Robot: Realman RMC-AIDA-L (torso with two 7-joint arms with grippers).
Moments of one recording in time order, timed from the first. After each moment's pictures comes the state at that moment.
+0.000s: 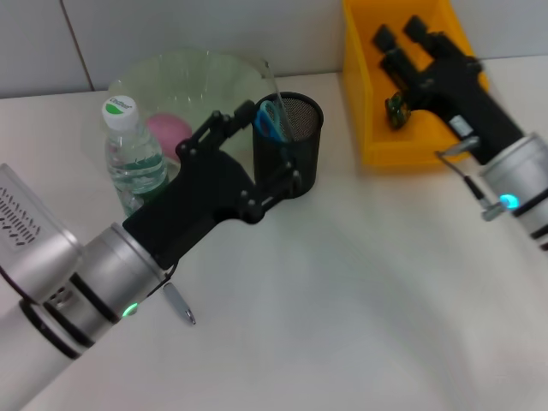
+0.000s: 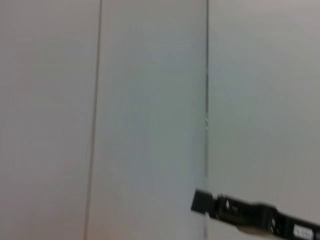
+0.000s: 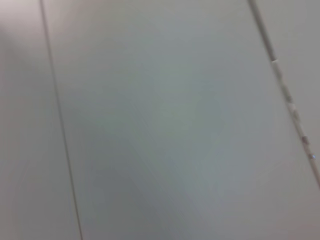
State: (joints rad) left arm -0.29 -2.05 2.22 0.76 -0.01 1.03 -0.39; right arm 0.61 2.08 -0.05 0.06 -1.62 -1.46 0.57
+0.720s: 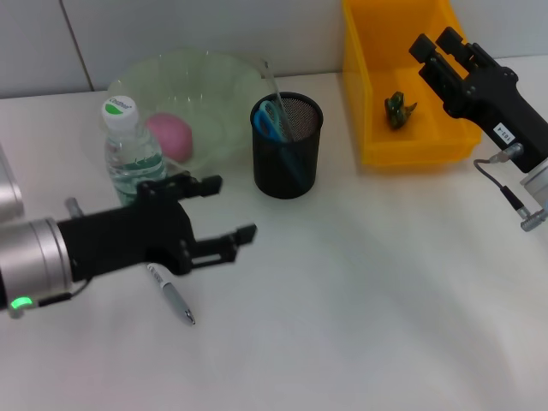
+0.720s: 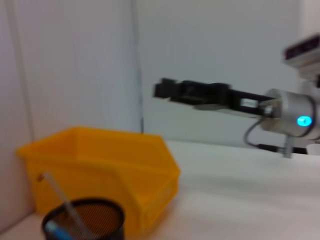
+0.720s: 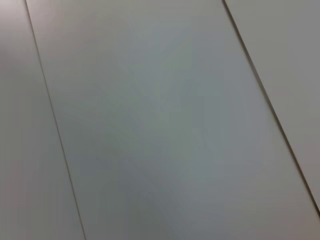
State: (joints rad) left arm -0.18 -2.01 1.58 1.15 1.41 1.11 -1.41; right arm 0.56 2.08 -0.12 -0.10 -1.62 -1.50 0.79
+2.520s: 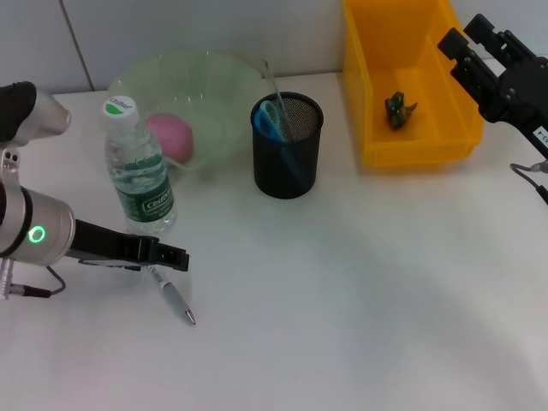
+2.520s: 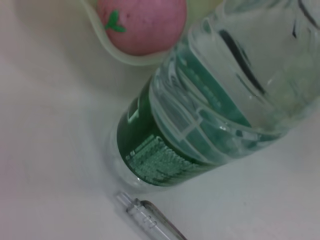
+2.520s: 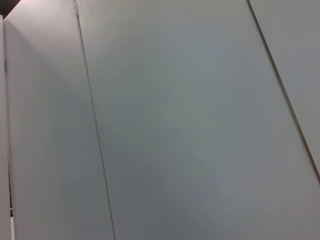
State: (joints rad) left arm -0.51 -2.08 1.37 1.16 2.42 1.31 -2.88; right arm 0.51 2.08 -0.17 -0.22 -1.62 -1.66 0.84
